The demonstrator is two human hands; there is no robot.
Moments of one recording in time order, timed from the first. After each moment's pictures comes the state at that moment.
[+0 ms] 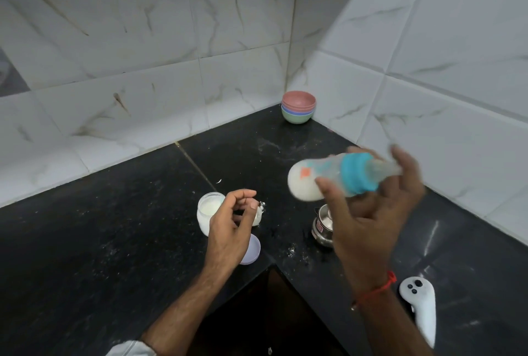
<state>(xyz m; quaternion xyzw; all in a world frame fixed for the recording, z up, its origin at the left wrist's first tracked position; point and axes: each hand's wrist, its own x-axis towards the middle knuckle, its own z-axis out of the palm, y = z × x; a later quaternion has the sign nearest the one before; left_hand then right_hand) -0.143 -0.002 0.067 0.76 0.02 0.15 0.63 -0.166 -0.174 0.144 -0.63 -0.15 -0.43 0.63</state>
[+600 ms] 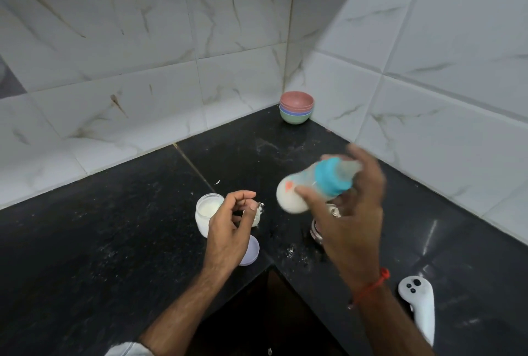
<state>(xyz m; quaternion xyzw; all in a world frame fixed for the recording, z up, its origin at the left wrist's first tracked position) -0.141 -0.002 0.066 0.77 0.01 0.15 0.62 -0.163 -0.175 0.139 -0.70 -0.15 -0.37 0.60</state>
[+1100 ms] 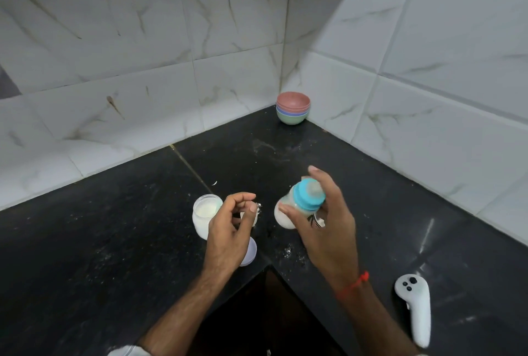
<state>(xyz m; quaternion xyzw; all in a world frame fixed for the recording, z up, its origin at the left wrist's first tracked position) -0.144 -0.004 0.063 0.77 0.01 0.15 0.62 -0.164 -0.175 0.110 -0.78 -0.15 -0.33 0.50</state>
